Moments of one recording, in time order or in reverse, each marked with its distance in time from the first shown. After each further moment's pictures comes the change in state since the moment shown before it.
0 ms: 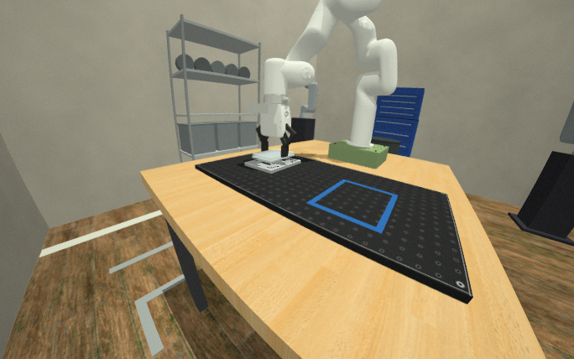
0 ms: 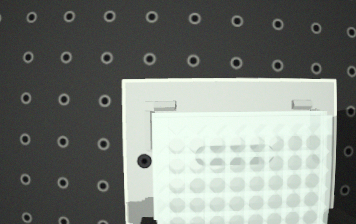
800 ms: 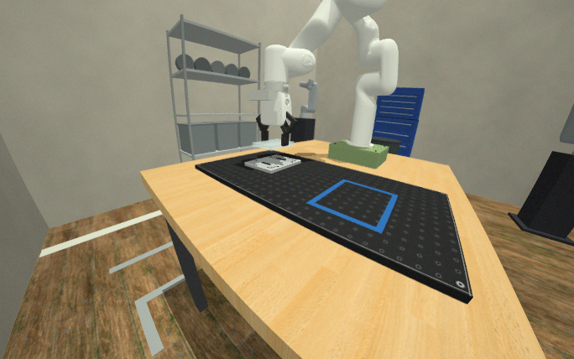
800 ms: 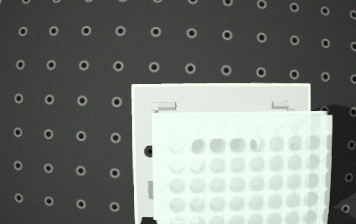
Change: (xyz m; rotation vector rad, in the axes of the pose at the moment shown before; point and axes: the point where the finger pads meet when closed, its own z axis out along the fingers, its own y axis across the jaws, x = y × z) arm 0.000 0.000 -0.036 0.000 0.000 0.000
